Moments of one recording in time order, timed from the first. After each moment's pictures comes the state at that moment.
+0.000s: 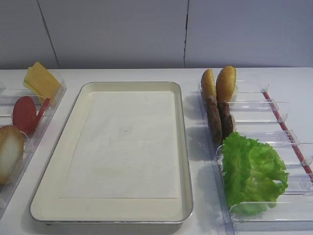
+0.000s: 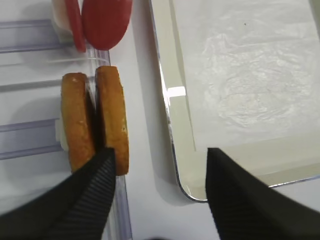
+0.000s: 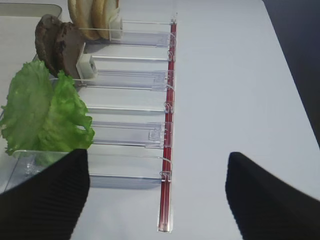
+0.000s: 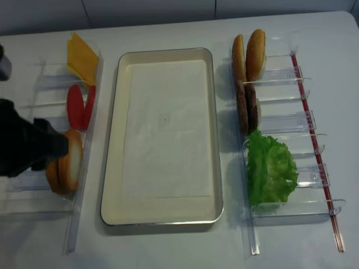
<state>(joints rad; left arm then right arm) 0.01 0.99 -0.86 -0.27 1.06 0.16 0.01 -0.02 -0.48 0.10 1.13 -0.05</state>
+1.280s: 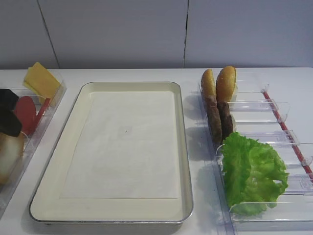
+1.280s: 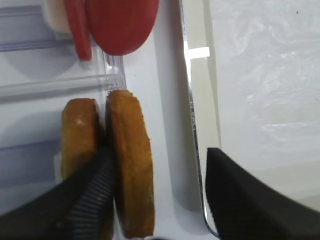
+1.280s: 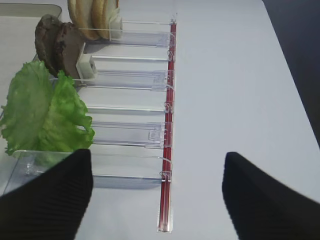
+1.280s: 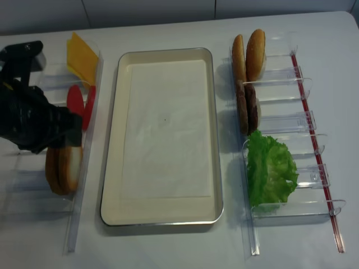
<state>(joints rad) 0.01 1.29 -0.91 -0.27 0.98 0.21 0.01 -0.02 -0.48 0.10 1.13 -0.05</state>
